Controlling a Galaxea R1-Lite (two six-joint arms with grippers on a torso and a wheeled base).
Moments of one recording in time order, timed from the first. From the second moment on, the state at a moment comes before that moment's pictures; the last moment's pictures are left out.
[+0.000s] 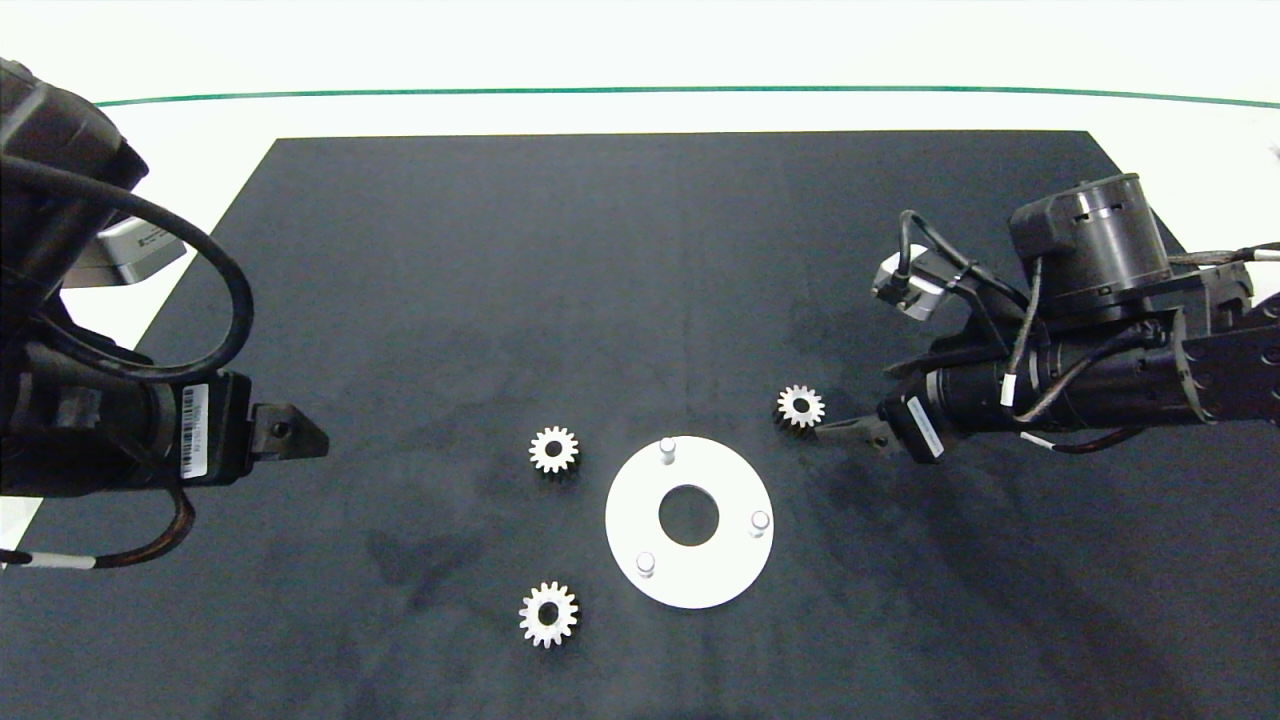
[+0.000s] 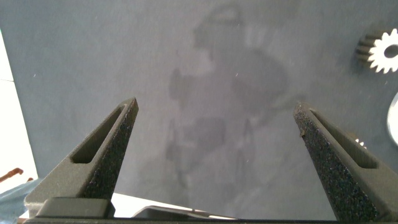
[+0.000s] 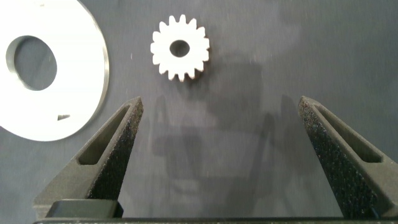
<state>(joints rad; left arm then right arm) -0.46 1.37 -1.38 0.90 0.44 -0.45 0.40 1.69 -1.23 0.18 0.09 -0.29</state>
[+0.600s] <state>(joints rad) -0.47 1.27 -1.31 0.91 0.44 -0.45 0.44 1.80 -1.32 0.17 0.05 -0.30</state>
